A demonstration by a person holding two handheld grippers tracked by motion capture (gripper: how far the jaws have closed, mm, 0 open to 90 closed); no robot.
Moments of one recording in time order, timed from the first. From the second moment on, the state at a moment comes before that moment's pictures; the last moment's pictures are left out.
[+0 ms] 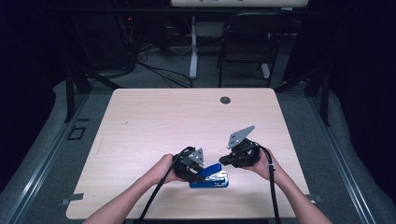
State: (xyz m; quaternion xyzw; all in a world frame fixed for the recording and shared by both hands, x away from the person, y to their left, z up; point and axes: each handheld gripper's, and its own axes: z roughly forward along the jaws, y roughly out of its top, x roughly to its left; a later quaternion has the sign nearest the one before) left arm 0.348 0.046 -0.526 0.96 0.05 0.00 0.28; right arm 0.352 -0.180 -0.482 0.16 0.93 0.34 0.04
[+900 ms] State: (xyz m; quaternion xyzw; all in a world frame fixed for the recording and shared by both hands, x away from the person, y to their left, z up) left arm 0.361 0.071 -0.521 0.95 0.12 0.01 0.29; right arm 0.353 -0.169 -0.504 0.15 0.95 0.28 -0.02
